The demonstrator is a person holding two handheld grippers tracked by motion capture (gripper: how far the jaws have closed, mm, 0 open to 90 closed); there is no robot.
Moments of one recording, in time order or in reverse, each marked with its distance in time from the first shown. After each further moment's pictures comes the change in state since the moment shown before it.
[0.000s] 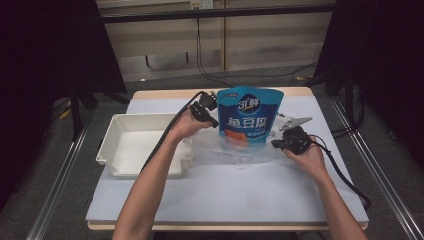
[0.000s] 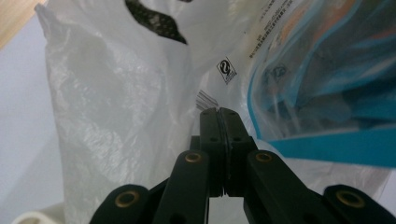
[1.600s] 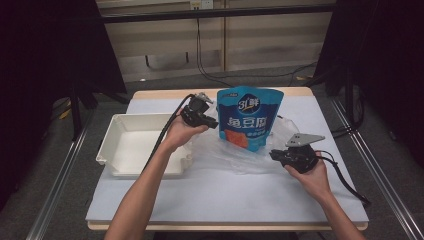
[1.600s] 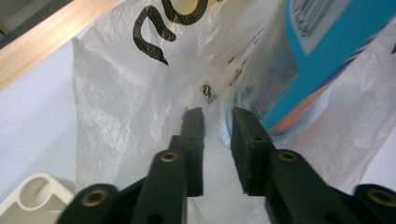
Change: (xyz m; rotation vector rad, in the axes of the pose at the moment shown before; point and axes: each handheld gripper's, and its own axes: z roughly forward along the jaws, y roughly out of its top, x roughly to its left) left arm -0.014 -0.034 -0.032 -0.230 0.009 -0.013; right arm 0.050 -0.022 -0.042 -0.162 0.011 0.005
